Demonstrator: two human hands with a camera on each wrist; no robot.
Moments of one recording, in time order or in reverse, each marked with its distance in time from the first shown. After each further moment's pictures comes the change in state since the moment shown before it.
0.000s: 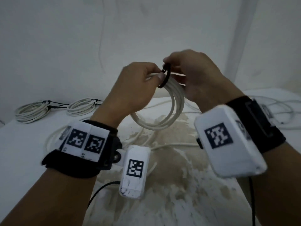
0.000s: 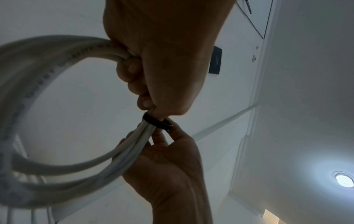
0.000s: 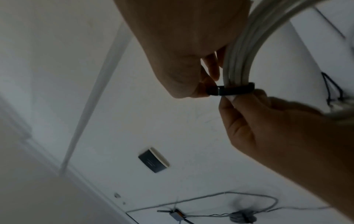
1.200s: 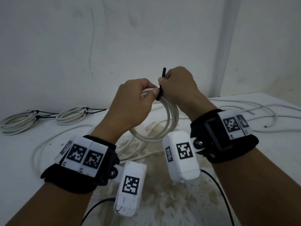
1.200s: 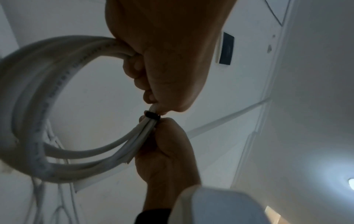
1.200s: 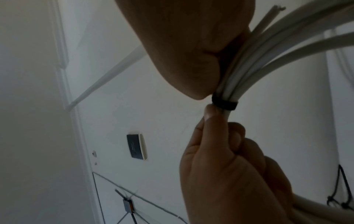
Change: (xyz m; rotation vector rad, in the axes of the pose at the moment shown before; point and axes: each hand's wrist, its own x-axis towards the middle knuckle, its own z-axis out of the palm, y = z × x) left_hand -0.007 0.005 0.022 -0.088 0.022 -0.042; right_hand 0.033 0.026 -0.013 -0.781 0.142 -0.298
